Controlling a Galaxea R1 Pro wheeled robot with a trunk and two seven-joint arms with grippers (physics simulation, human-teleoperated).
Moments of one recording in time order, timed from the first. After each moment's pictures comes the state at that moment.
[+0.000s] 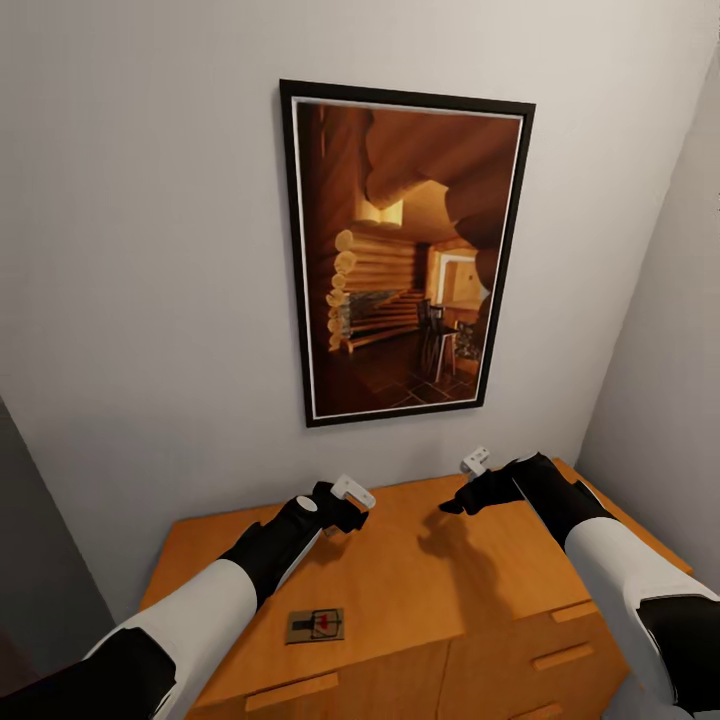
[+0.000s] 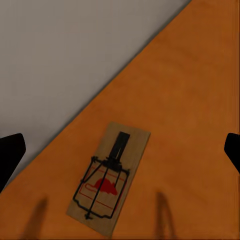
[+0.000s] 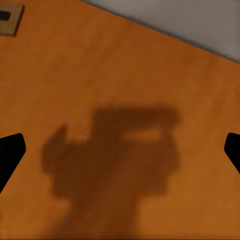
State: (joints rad) left arm -0.85 -0.16 -0.50 -0.48 -0.08 0.28 -0.15; right arm -0.96 -0.15 0.15 -0.49 0.37 0.45 0.80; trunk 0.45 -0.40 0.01
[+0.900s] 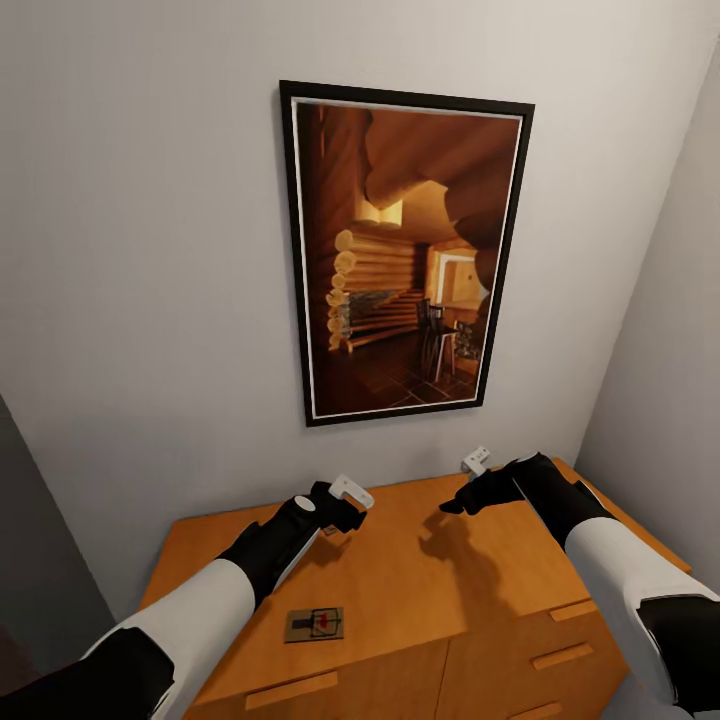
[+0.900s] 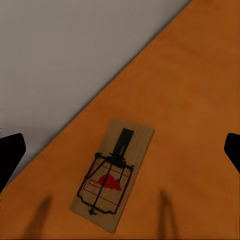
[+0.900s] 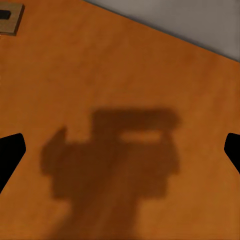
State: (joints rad) left arm -0.85 -0.16 -0.50 -0.48 -0.07 0.28 -0.15; right arm -0.96 -0.15 0.15 -0.49 0.37 0.45 0.80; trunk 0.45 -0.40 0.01
